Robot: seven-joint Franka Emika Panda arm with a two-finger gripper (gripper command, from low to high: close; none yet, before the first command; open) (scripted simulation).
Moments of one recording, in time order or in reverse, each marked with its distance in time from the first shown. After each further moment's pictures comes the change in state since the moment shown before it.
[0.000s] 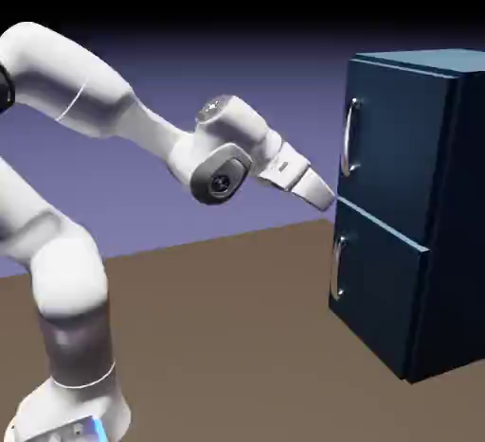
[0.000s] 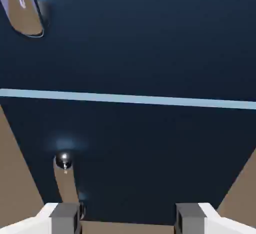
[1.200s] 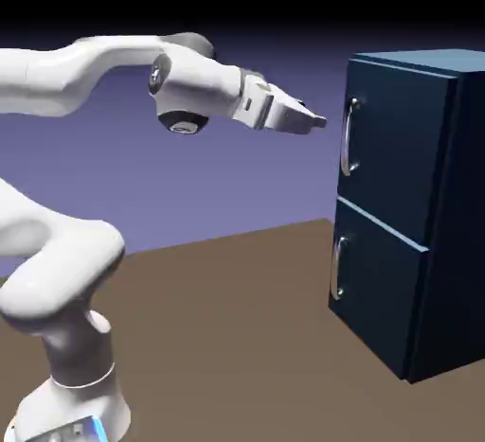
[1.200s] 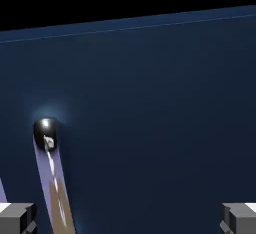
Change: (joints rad) arm -0.679 -0.406 0.713 0.228 1.566 -0.181 -0.891
